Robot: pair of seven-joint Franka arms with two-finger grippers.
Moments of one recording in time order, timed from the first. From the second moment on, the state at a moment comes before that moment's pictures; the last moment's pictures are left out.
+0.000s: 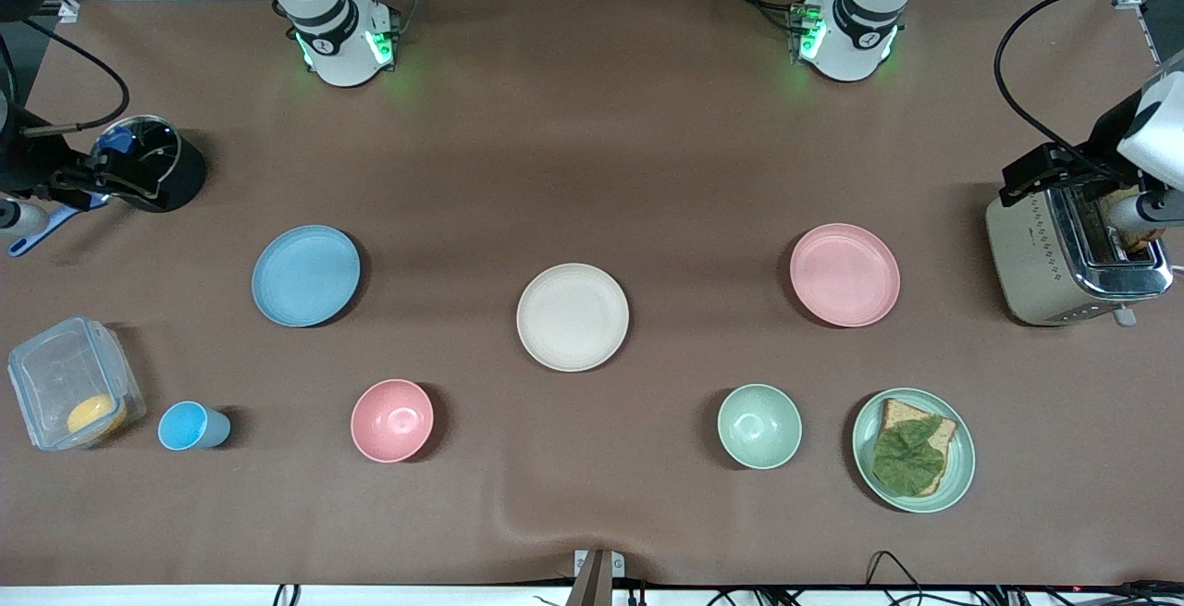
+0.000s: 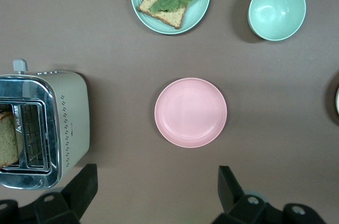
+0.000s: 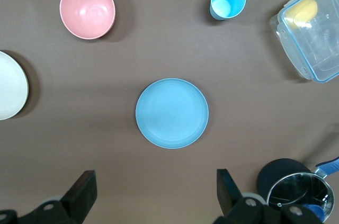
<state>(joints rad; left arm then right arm) -0.08 0.04 0.03 -1.57 0.00 1.58 -0.09 0.03 0.04 -0.06 -1.58 0.03 1.56 -0.04</state>
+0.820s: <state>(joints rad) -0.01 0.33 0.04 -1.63 0.00 1.78 -0.06 0.03 0.04 -0.06 -1.58 0.03 1.55 -0.04</state>
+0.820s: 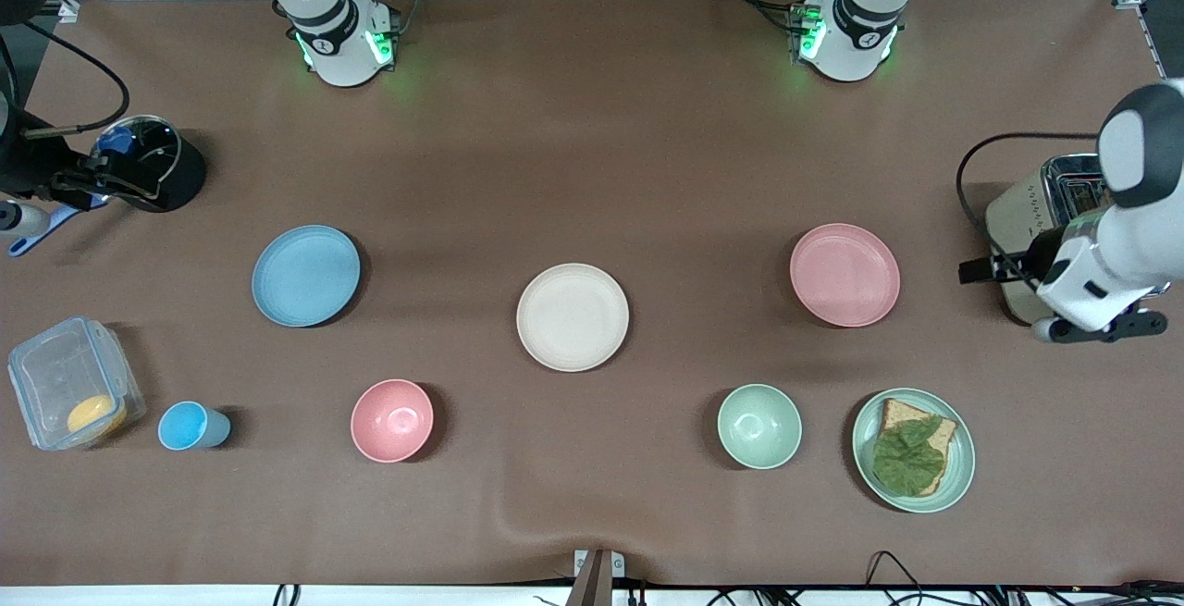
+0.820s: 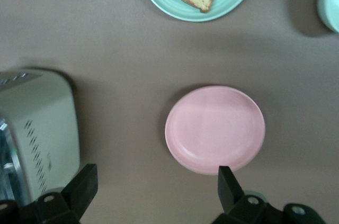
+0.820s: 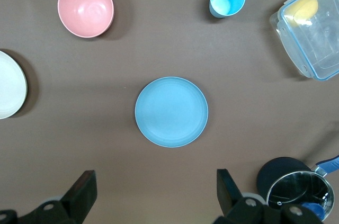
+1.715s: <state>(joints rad) 0.08 0.43 0.00 -2.02 -0.29 2.22 0.10 0.03 0.04 -0.06 -1.58 0.03 1.55 -0.04</state>
